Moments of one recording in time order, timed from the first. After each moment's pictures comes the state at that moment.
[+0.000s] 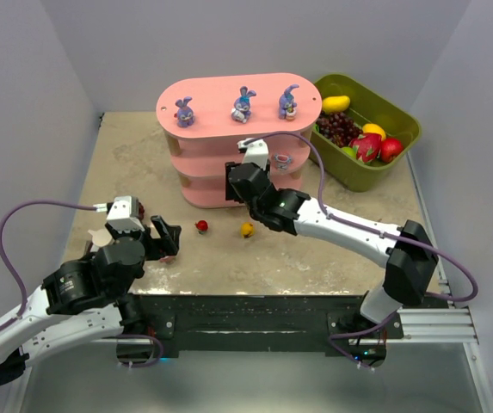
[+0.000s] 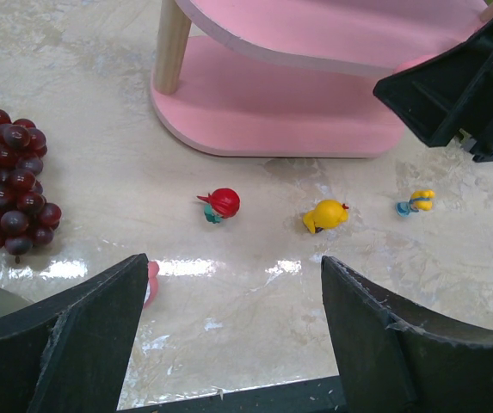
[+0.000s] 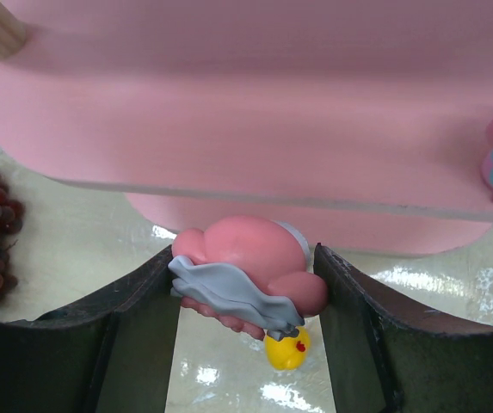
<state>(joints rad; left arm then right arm) -1.08 0.48 0.83 -0.85 -0.81 -0.74 0.98 1.61 1.32 -0.24 0.65 0.50</state>
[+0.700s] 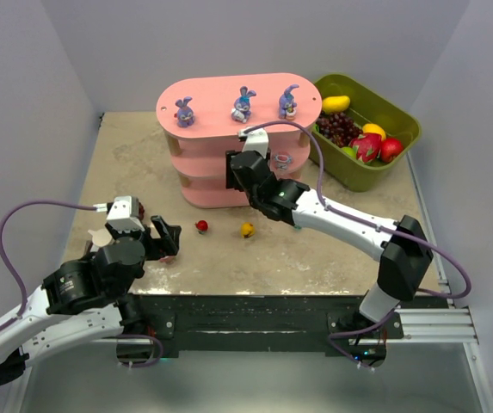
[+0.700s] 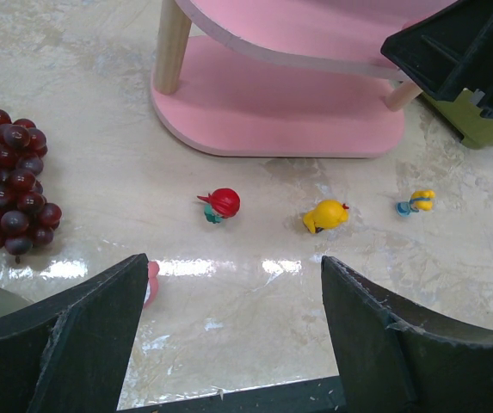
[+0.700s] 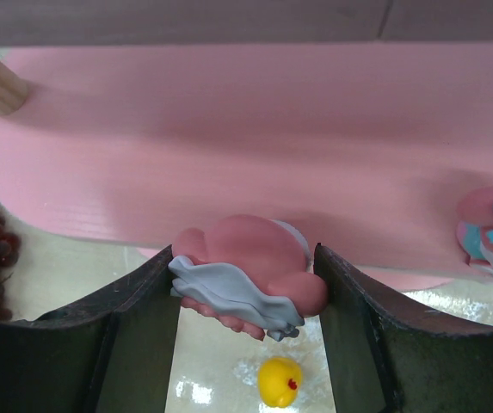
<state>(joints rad) -1.08 0.48 0.83 -0.85 -0.81 -0.74 0.93 1.64 1.40 -0.22 0.63 0.44</state>
